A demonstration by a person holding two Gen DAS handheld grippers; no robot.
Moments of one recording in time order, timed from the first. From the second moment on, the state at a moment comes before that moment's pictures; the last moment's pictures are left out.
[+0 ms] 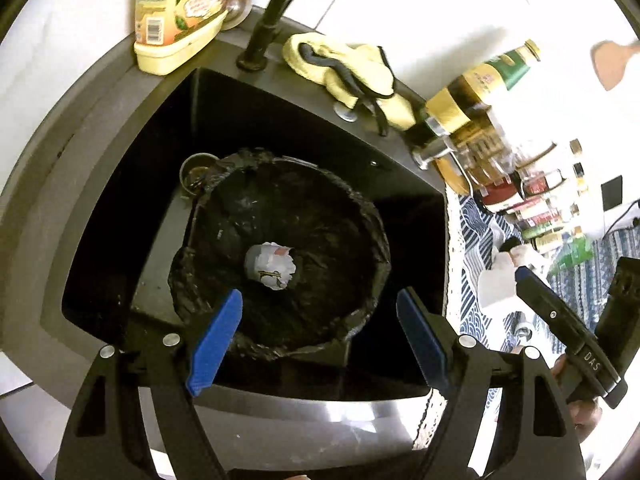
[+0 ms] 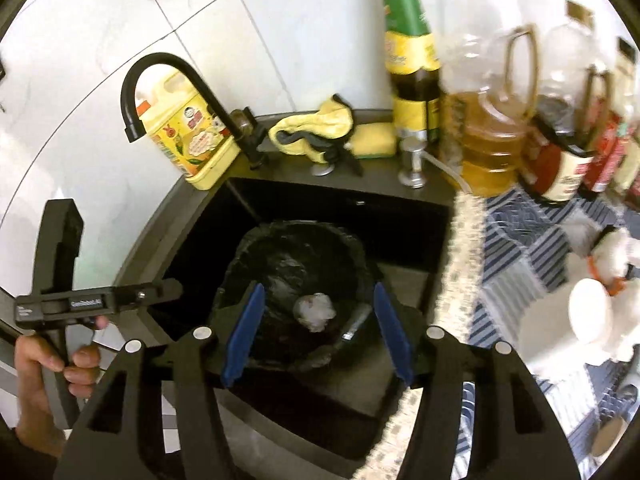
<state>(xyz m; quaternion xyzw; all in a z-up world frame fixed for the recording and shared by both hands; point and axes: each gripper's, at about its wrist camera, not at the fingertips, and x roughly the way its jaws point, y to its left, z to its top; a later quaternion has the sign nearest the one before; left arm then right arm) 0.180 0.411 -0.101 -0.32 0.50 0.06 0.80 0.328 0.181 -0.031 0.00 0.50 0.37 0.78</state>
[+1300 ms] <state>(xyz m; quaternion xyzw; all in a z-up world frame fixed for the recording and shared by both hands) 0.313 0.118 -0.100 -0.08 0.59 -0.03 0.80 0.297 -0.196 -0.125 0.30 0.60 0.11 0.73</state>
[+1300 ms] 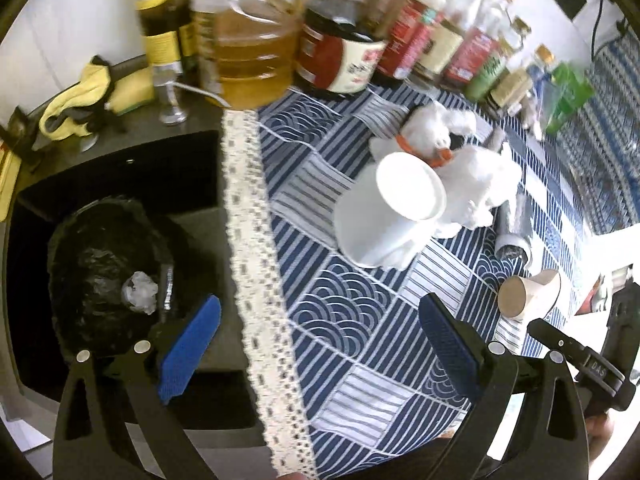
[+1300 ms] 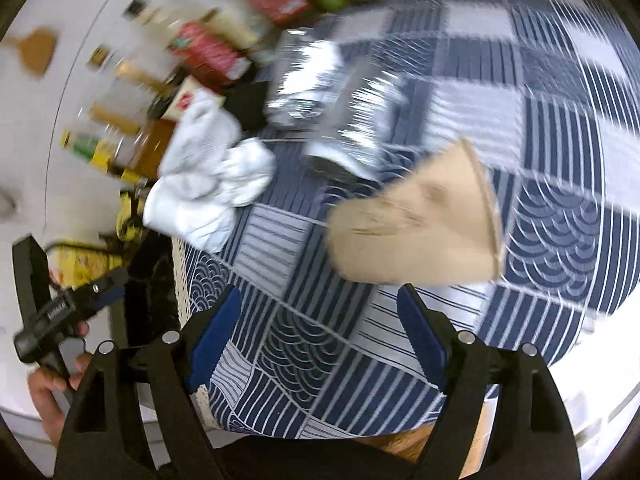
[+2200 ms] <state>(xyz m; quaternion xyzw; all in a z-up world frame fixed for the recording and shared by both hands) 0.310 0.082 -0.123 -0.16 0.60 0.06 0.78 0.387 -0.246 -0.170 0.34 0.67 0.15 0.64</state>
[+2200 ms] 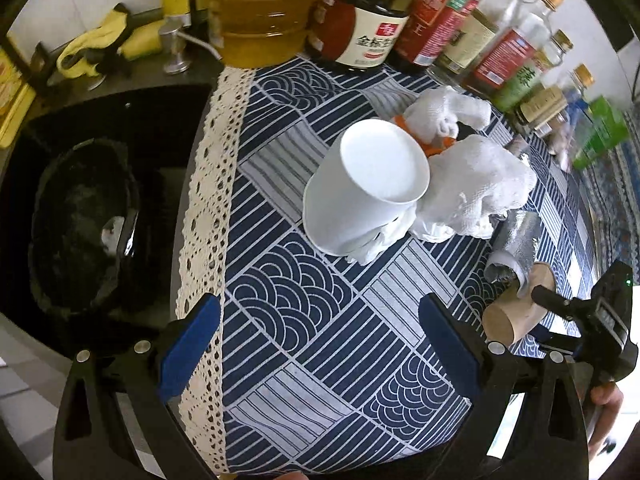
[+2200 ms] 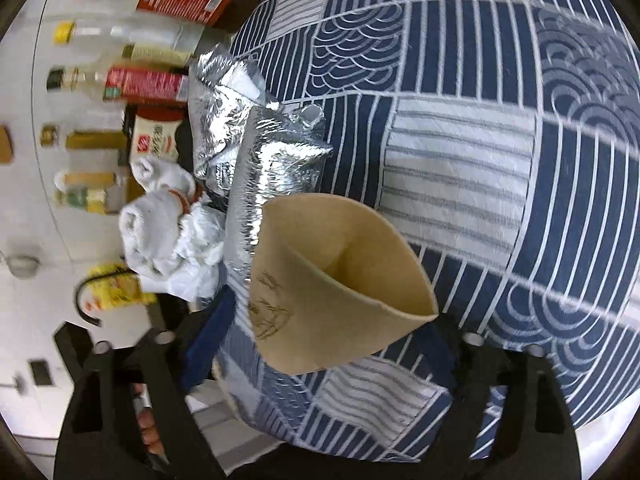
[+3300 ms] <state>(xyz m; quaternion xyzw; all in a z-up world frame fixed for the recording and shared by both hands) 0.387 0.080 -0.118 -0.07 0.56 0.01 0.82 0.380 -0.246 -0.148 0.33 0.66 0.18 0.65</state>
